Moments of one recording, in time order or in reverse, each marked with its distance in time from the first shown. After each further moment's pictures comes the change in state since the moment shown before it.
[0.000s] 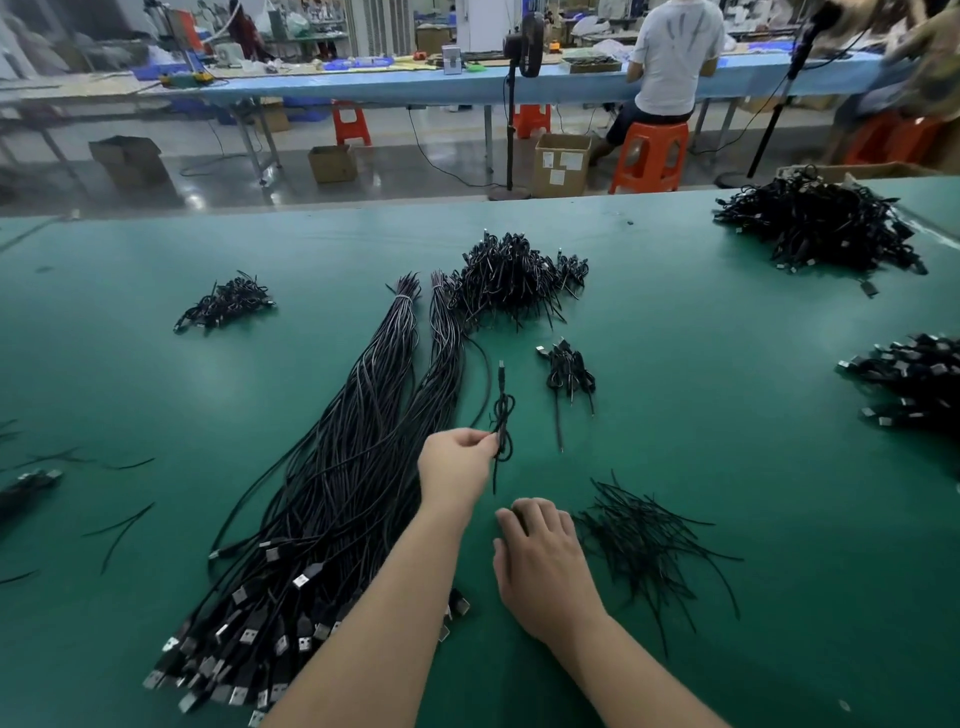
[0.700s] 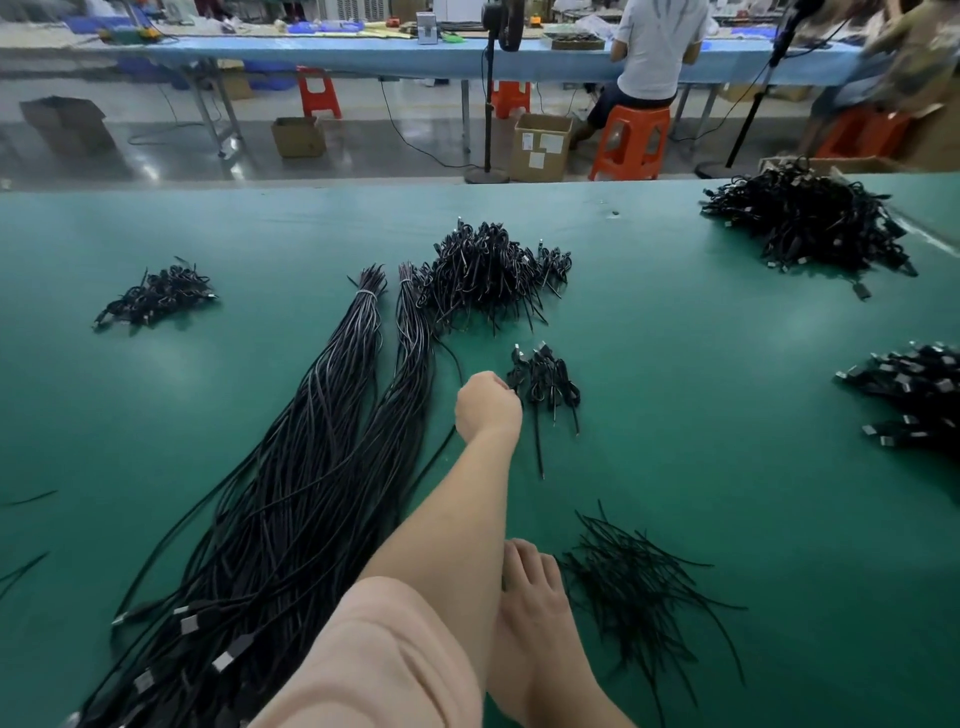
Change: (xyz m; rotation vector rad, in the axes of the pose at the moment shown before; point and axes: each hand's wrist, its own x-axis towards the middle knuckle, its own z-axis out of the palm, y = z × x) left_hand 0.127 0.029 0.111 0.347 0.076 -0.009; right_hand 0.001 0.004 0.009 0.008 0.036 -0.032
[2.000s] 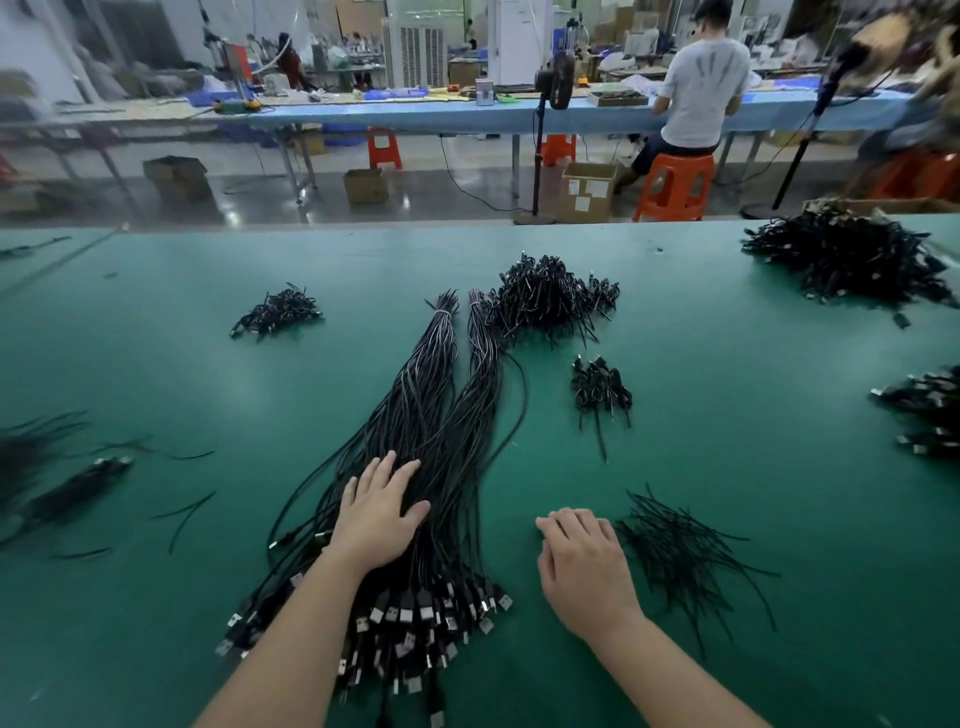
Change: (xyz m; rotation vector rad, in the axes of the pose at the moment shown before) left_hand -0.081 -0.208 -0.201 0.609 -0.187 0.282; right_hand -0.002 -0.013 -0.019 -0.068 -0.099 0.084
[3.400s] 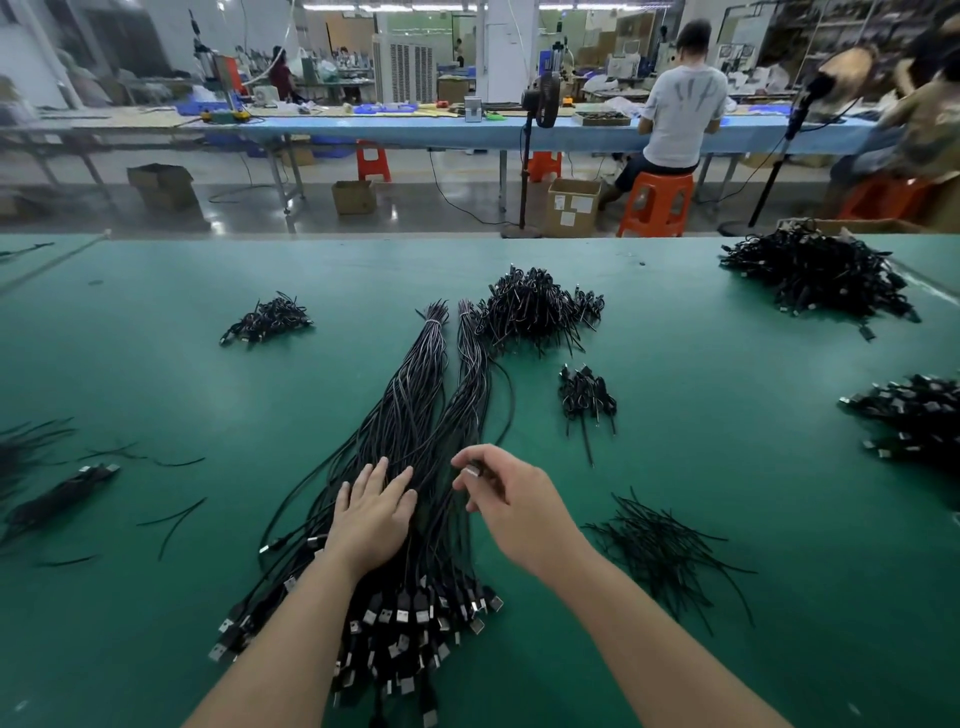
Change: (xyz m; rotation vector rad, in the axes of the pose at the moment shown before) left_hand 0.000 0.007 -0.001 -0.068 -0.024 -0.049; right_hand 0.046 -0.072 -0.103 0.928 -0.113 0.070
